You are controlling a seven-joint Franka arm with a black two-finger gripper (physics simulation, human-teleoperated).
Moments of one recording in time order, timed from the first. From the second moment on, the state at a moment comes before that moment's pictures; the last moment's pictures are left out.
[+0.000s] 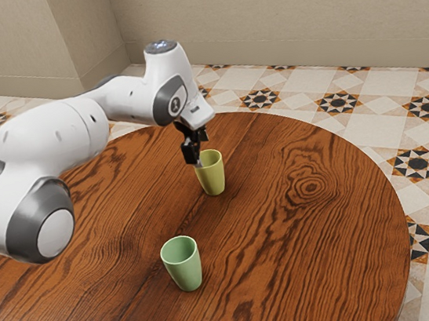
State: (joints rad) arm -0.19 0.79 0.21 -1.15 -0.10 2.11 1.32
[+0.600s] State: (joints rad) arm -0.21 0.72 0.21 -1.23 -0.10 2.09 1.33
